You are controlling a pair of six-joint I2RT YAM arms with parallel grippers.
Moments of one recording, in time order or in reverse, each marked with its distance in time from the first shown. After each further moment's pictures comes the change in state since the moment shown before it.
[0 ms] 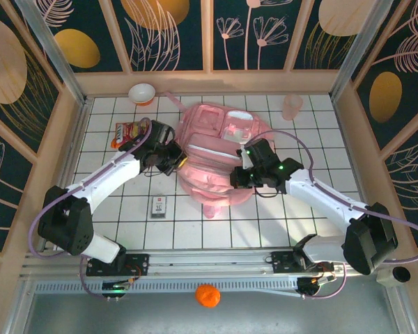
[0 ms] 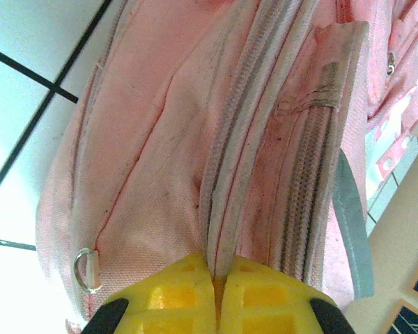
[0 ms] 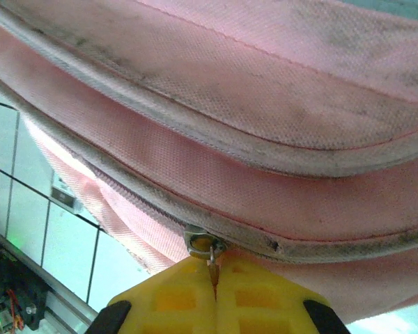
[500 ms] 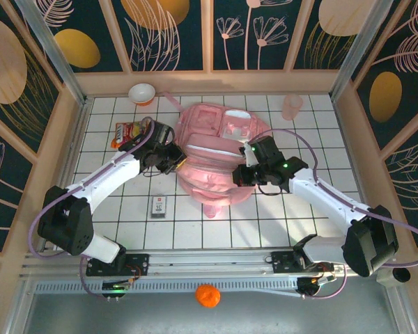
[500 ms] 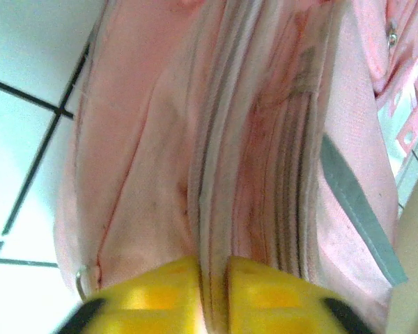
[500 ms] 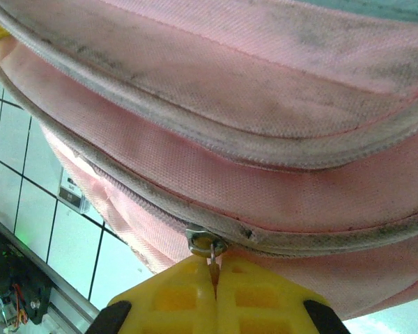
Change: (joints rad) left arm 0.003 0.000 -0.001 -0.002 -0.016 0.132; right arm -0.053 -0.014 0.000 -0.010 -0.058 -0.064
